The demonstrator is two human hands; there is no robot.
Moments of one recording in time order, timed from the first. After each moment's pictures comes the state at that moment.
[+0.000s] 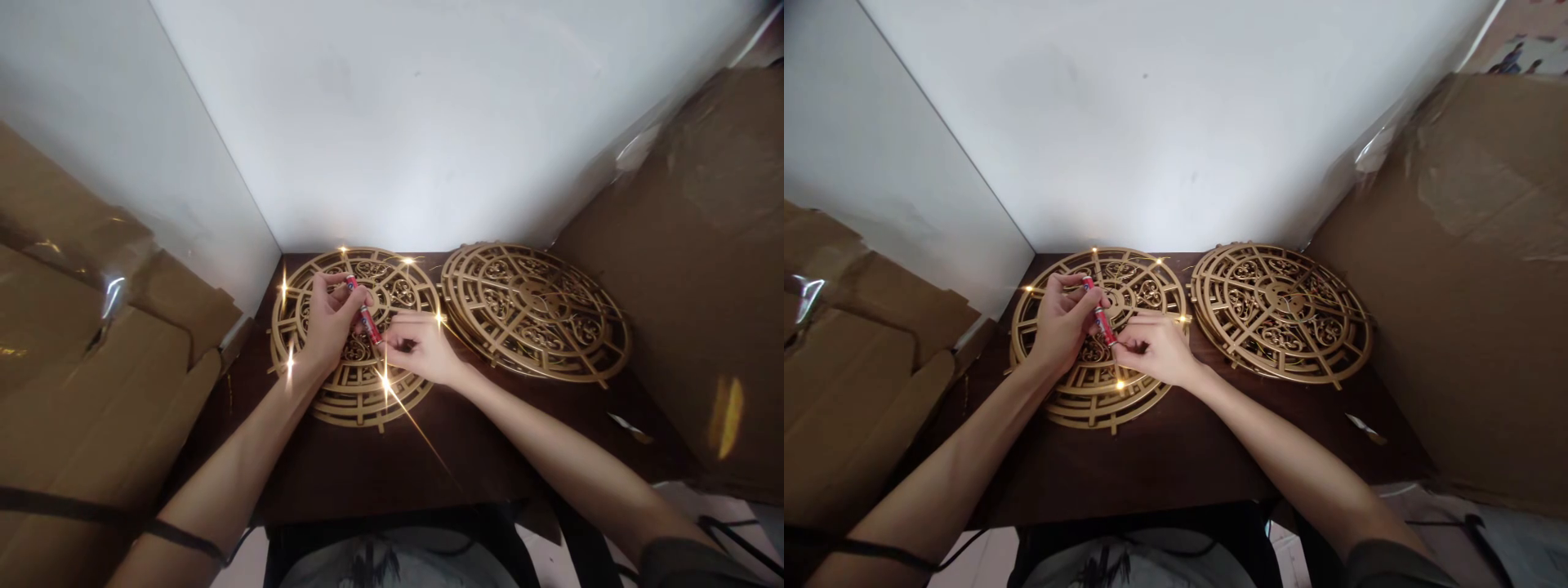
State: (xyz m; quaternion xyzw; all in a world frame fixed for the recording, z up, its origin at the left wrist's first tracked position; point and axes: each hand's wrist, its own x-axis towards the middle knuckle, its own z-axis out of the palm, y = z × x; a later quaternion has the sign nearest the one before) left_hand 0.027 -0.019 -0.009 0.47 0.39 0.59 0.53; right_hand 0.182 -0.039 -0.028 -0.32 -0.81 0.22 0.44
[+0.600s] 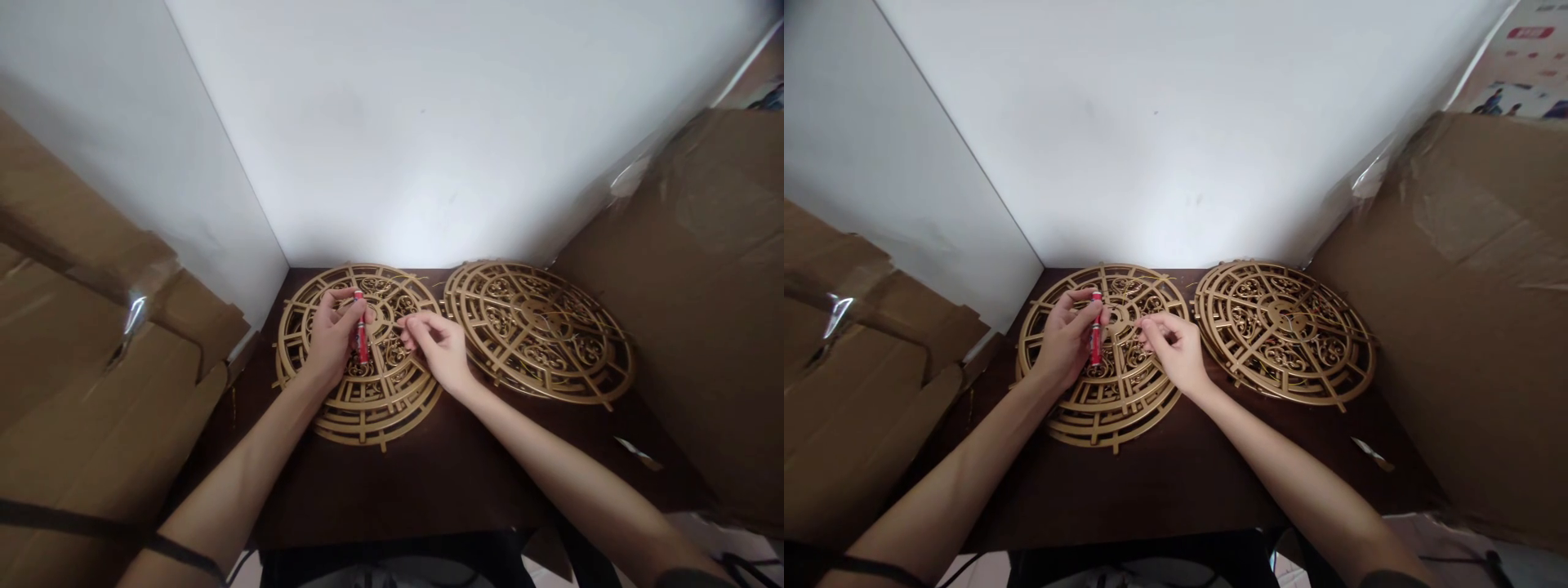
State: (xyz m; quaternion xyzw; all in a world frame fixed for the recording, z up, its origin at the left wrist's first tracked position) left_hand 0.024 -0.021 -0.001 0.41 0.39 0.59 0.58; right_hand 0.184 -0.035 -0.028 -0.40 -0.59 0.42 0.57
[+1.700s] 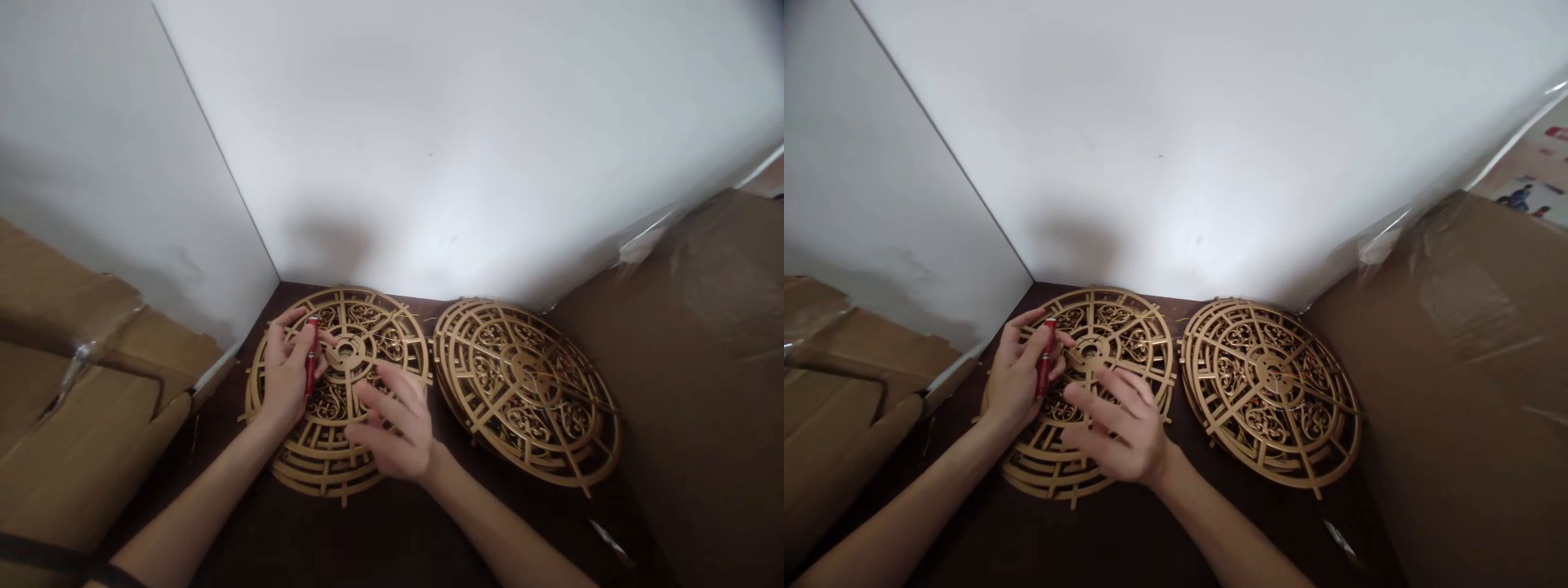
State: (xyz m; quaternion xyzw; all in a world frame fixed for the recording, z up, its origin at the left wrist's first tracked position) left_hand 0.015 -0.012 0.003 0.35 0.45 0.67 0.48; right_hand 0.181 -0.048 -0.032 -0.21 -0.82 0.04 0.53
